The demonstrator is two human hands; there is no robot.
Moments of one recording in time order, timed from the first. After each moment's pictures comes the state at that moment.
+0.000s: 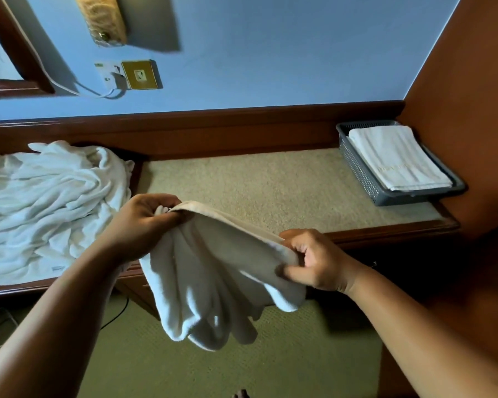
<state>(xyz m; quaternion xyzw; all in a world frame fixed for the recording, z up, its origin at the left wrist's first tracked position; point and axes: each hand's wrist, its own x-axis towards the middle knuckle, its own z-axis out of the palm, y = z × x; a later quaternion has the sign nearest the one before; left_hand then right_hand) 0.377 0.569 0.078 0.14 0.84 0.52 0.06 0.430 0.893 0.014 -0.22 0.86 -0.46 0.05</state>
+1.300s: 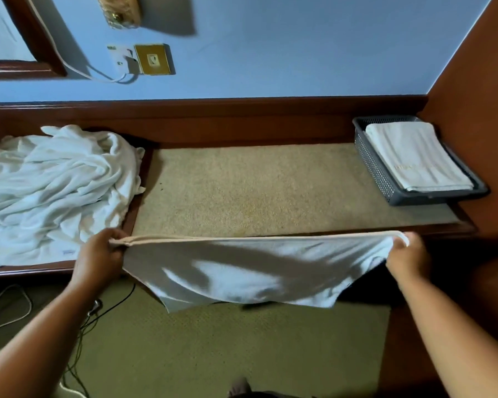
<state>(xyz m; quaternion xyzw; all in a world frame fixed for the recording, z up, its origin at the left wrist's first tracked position) 0.380 0.465 -0.049 -0.17 0.92 0.35 -0.04 0.424 1.028 -0.064 0.43 0.83 -0.33 -0.09</state>
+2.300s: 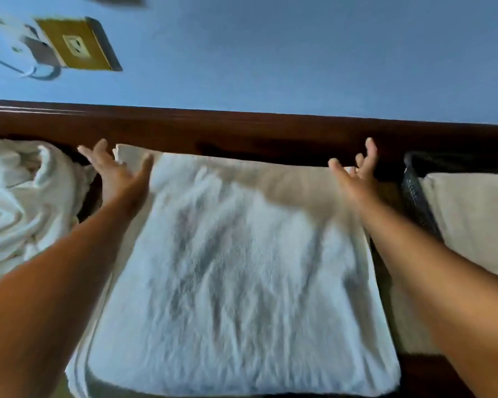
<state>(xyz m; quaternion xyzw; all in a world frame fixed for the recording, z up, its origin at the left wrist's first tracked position) -0.038 0.606 -0.078 -0.23 0.86 0.44 -0.13 -0.043 1.026 -0.067 0.16 0.81 -0.57 -0.06</state>
